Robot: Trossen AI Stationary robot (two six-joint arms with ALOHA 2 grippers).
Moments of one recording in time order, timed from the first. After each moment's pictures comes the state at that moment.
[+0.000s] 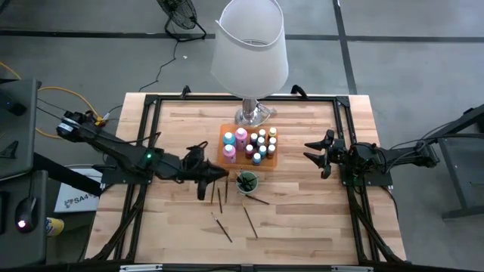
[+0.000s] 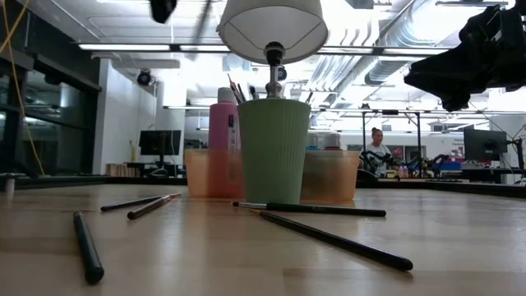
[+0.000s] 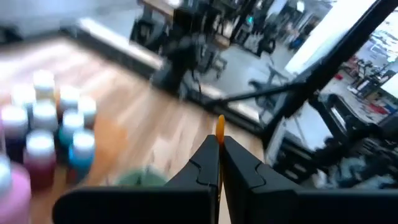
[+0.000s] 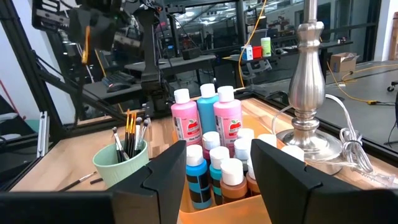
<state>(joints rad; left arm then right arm) -0.38 1.14 0.84 0.14 -0.44 -0.58 0.12 0.05 0.01 0.08 0.34 0.16</state>
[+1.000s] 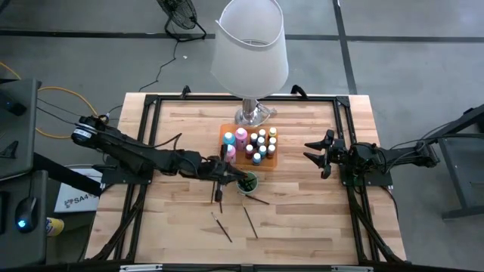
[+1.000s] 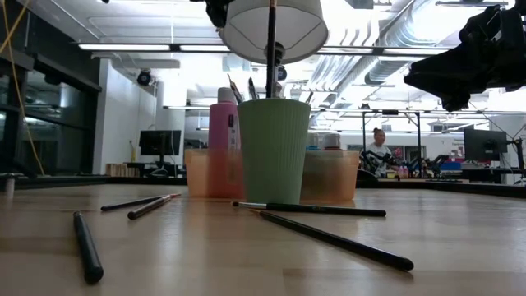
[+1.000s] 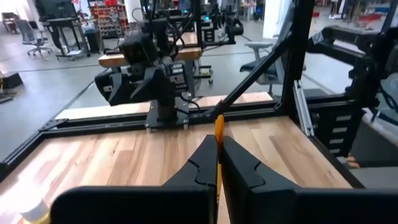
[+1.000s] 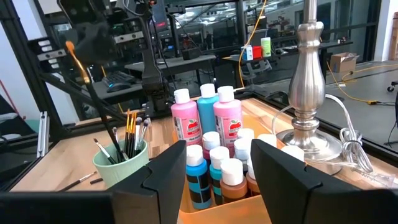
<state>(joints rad) -0.25 1.40 0.84 0.52 -0.19 0.05 0.12 0.05 0.01 0.08 0.34 0.16</state>
